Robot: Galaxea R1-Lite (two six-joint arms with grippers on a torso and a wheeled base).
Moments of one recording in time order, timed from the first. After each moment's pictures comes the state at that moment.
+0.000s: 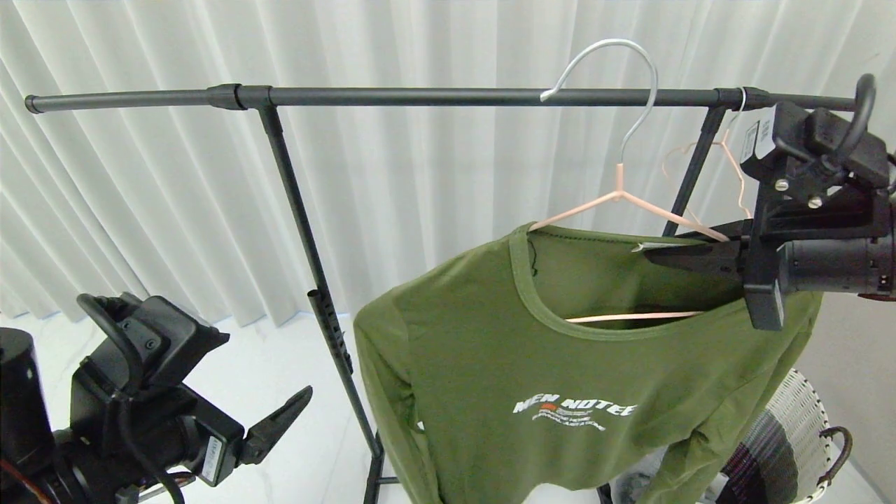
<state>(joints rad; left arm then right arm) -0.44 1.15 -0.36 -0.45 0.12 0.35 0.57 1.39 -1.19 0.18 0.28 -0.56</state>
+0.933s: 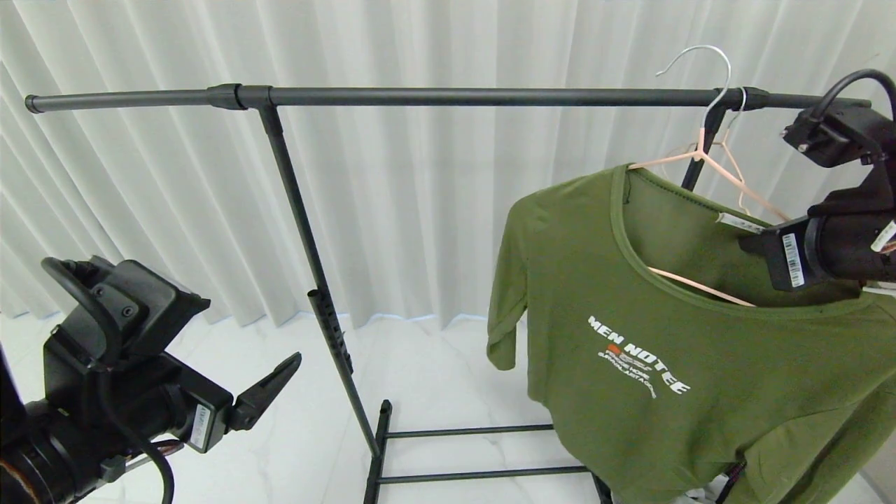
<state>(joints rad) -0.43 1.14 -0.43 -0.45 0.18 0.42 0.50 1.38 -1.23 0.31 -0.30 -0.03</state>
